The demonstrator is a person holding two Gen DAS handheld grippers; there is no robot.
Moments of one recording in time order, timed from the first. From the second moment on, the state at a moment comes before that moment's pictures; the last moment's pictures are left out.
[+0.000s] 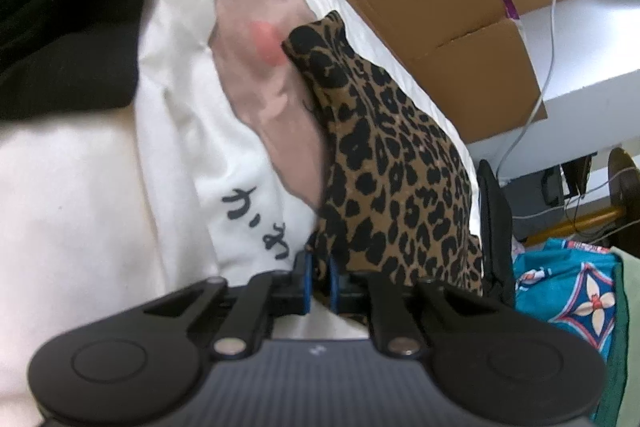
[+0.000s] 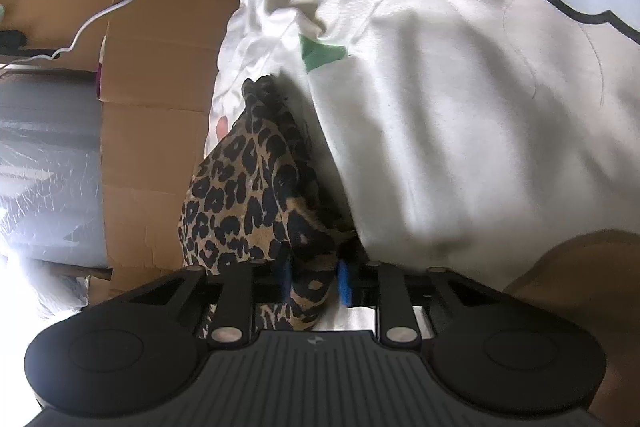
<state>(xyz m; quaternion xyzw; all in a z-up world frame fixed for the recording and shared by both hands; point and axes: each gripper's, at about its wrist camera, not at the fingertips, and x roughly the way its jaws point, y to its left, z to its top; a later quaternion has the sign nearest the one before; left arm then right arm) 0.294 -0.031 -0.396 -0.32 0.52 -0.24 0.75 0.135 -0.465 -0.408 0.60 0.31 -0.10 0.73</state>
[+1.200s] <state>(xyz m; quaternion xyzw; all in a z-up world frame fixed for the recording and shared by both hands) 0.180 -0.077 -0.375 -0.33 0.54 -0.28 0.72 0.151 -0.498 -0.404 0.60 0.31 -0.06 0.73</state>
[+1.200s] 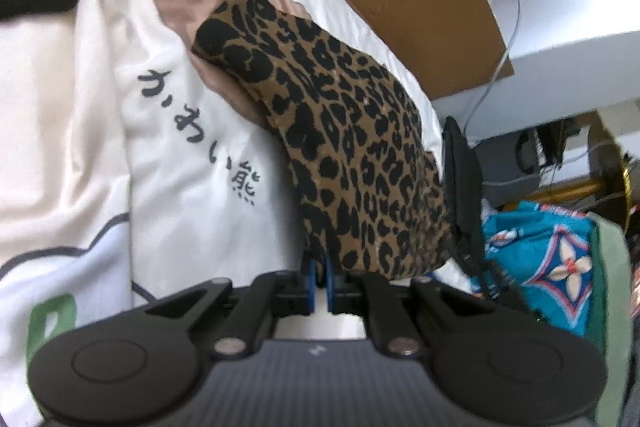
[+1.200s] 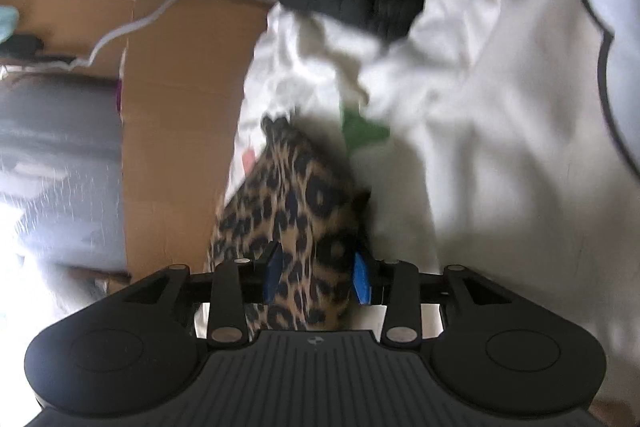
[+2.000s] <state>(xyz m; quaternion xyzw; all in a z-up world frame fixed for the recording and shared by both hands) 0.246 -0.036 -0.370 -0.37 0.54 -0.28 0.70 0.174 -0.383 -0.426 0.62 0.38 0.05 0.69</state>
